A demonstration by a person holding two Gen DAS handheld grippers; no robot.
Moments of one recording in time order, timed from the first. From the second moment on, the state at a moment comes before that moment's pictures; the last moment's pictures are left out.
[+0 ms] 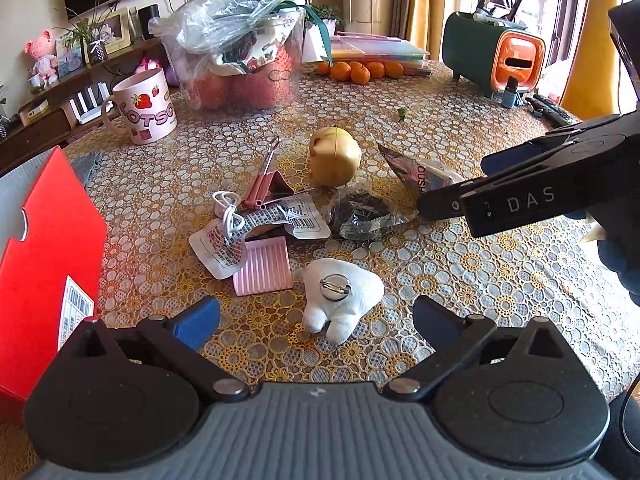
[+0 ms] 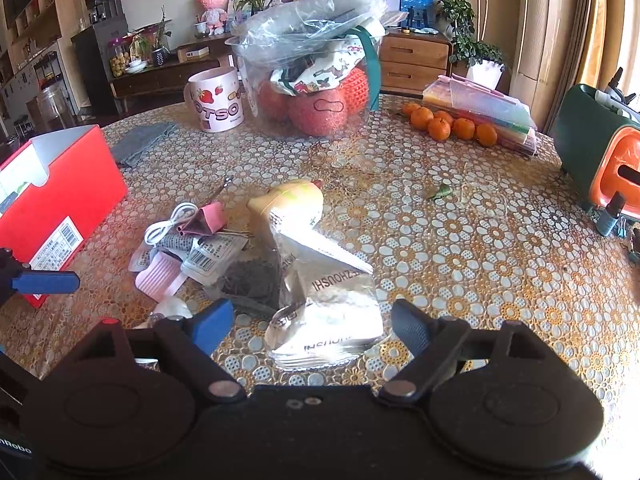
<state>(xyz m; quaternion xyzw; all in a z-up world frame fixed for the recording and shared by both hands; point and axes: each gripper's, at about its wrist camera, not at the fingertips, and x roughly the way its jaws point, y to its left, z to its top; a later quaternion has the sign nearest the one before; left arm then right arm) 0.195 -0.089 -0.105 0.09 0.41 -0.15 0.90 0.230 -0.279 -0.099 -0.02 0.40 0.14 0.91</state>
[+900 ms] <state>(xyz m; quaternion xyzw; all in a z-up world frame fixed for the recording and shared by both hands) 0.210 -0.104 -0.135 0.09 0.41 -0.16 0.89 0.253 -0.277 -0.128 -0.03 0.43 0.13 0.89</state>
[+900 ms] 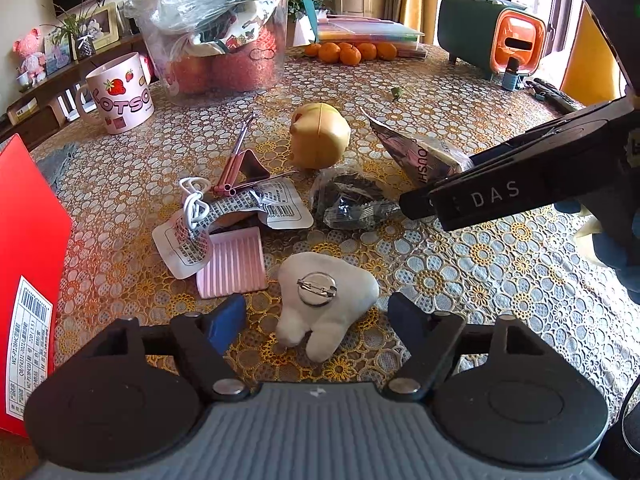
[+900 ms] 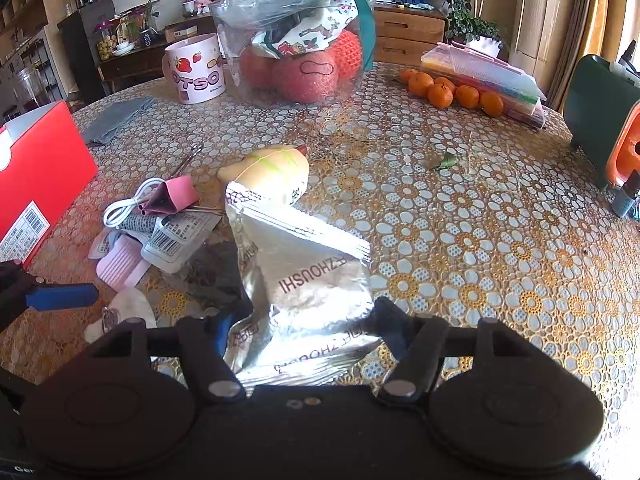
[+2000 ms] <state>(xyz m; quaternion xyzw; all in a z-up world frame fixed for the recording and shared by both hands) 0.180 -0.077 -0.099 0.04 0.41 -0.14 0.90 0.182 -0.269 -0.092 -0.02 0.42 0.14 0.90</state>
